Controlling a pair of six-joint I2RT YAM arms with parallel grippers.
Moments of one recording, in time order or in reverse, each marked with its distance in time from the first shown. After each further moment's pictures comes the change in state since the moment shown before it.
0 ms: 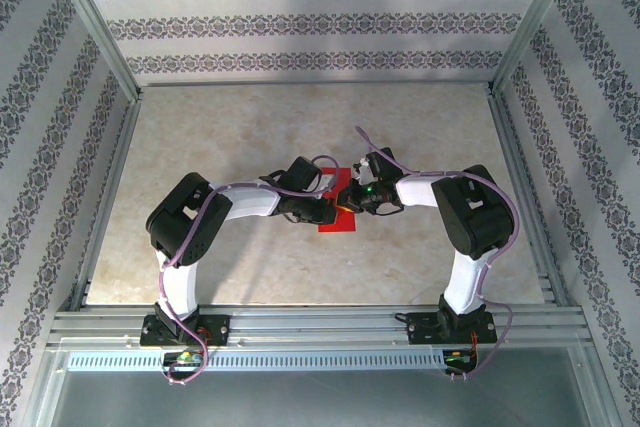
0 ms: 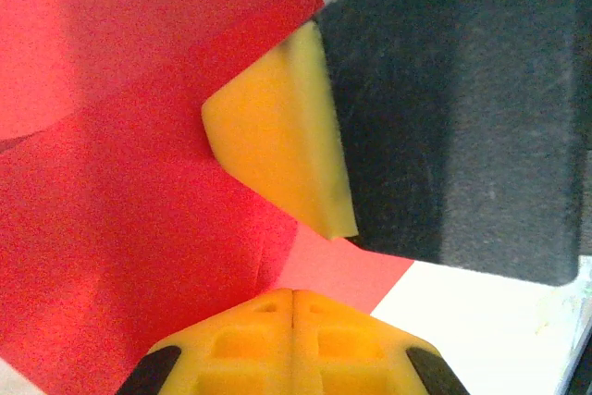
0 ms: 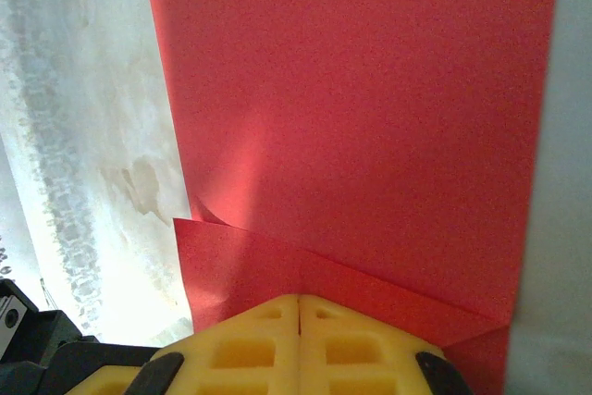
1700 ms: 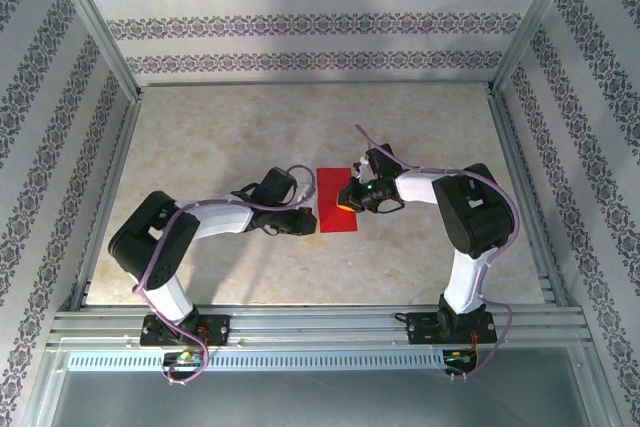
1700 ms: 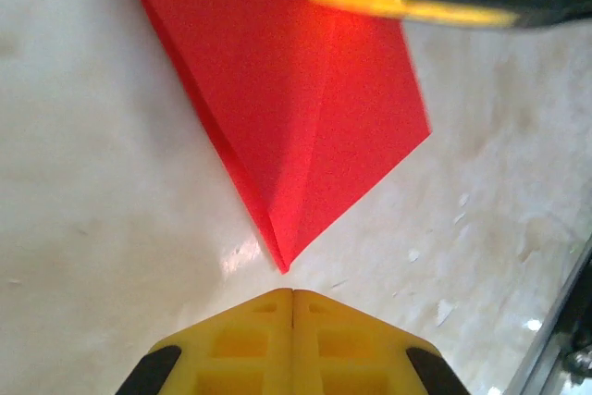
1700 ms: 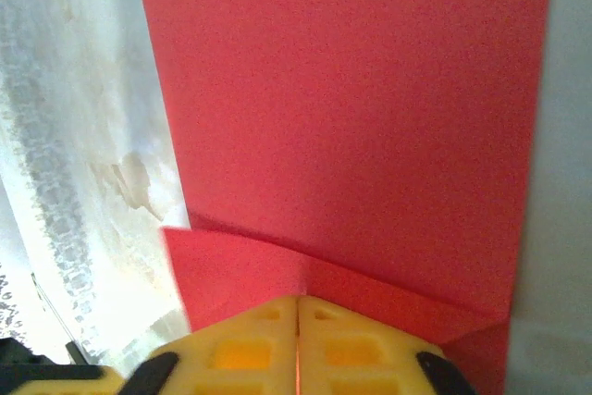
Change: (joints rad) left arm 0.057 -0.260 -0.268 0.060 0.002 -0.006; right arm -0.013 -0.002 0.053 -0.106 -0.004 -0.031
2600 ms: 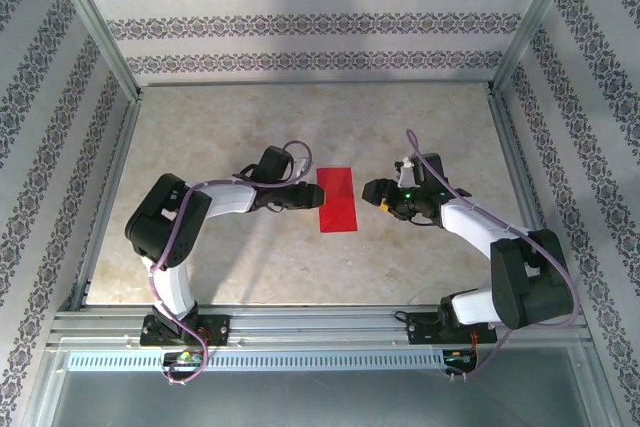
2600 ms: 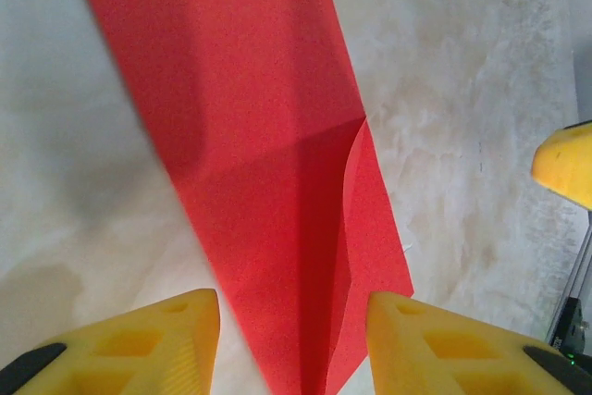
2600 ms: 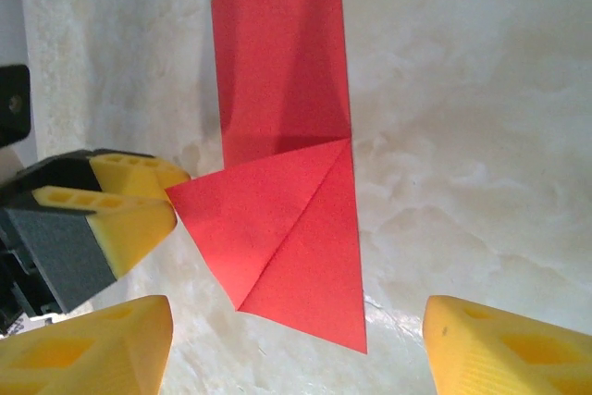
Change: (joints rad) left arm 0.094 0.172 0.157 0.113 0.060 -0.052; right arm -0.153 -0.492 -0.296 -0.024 0.067 -0.028
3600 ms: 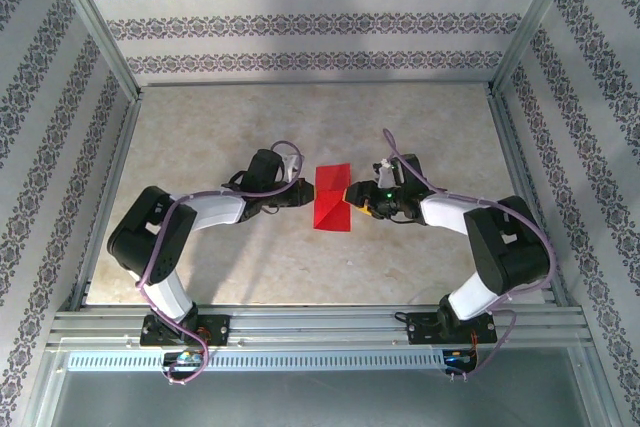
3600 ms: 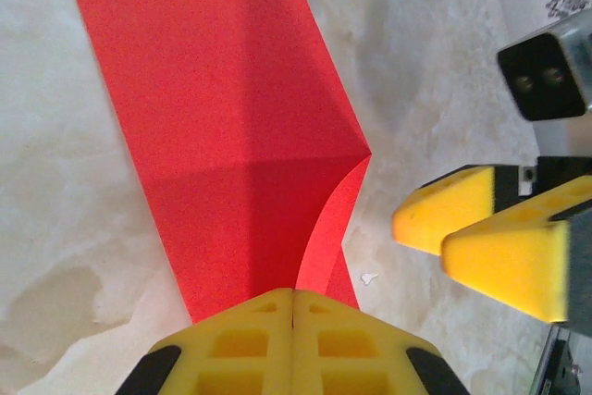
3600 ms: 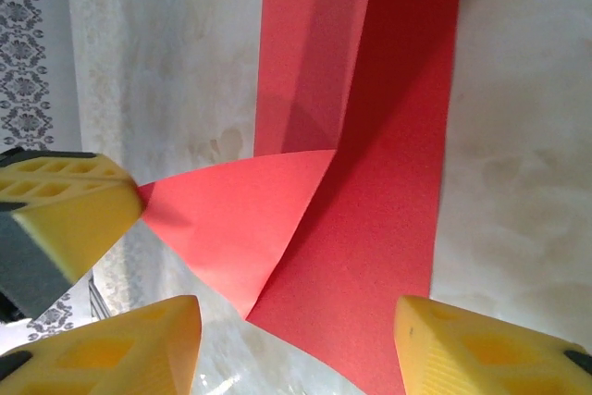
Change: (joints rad) left arm 0.000 -0.141 -0.143 0.179 -0.092 -0.066; right arm 0.106 0.222 0.014 0.283 -0.097 0.103
